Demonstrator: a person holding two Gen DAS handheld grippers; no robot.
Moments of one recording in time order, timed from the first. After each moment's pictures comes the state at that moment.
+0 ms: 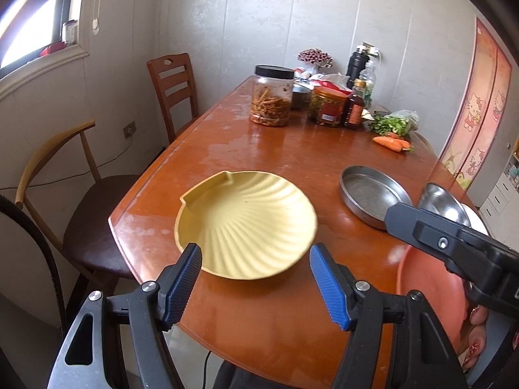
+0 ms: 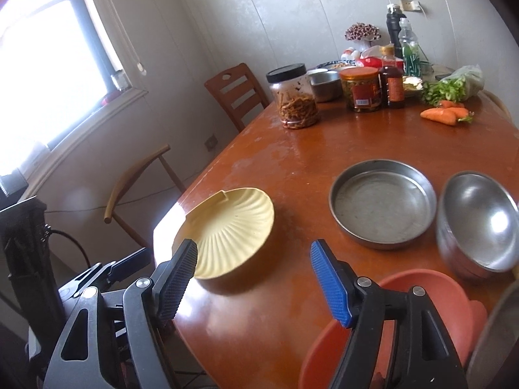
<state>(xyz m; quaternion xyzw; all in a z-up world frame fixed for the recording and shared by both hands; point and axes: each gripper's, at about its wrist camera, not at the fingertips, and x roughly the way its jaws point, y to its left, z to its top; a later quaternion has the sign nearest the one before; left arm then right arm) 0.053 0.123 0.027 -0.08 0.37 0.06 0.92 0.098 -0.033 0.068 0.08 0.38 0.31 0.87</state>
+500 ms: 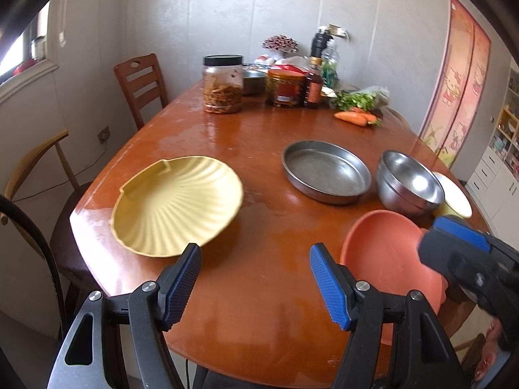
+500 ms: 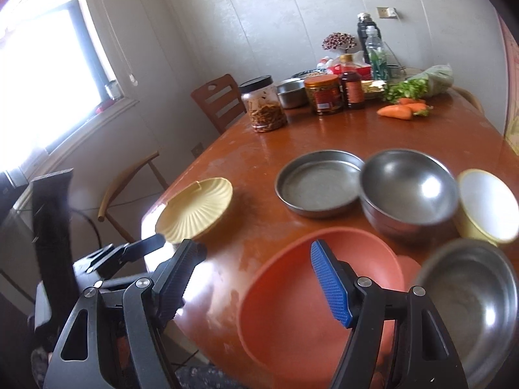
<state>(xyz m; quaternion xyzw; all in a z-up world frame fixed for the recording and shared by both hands) 0.056 0.053 0.018 -0.05 0.39 0.01 0.92 0.049 -0.114 0.067 0.09 0.37 0.28 0.88</state>
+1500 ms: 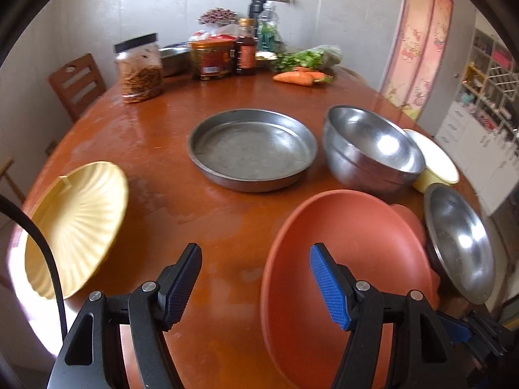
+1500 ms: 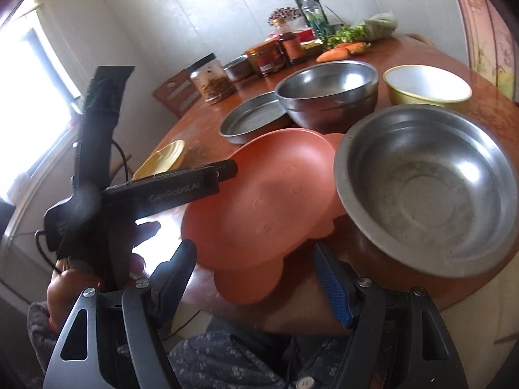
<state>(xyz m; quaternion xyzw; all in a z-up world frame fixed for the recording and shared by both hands) 0.117 -0.008 -0.019 -0.01 0.43 -0.11 0.89 0.003 -0.161 0.002 0.16 0.41 0.21 0.87</state>
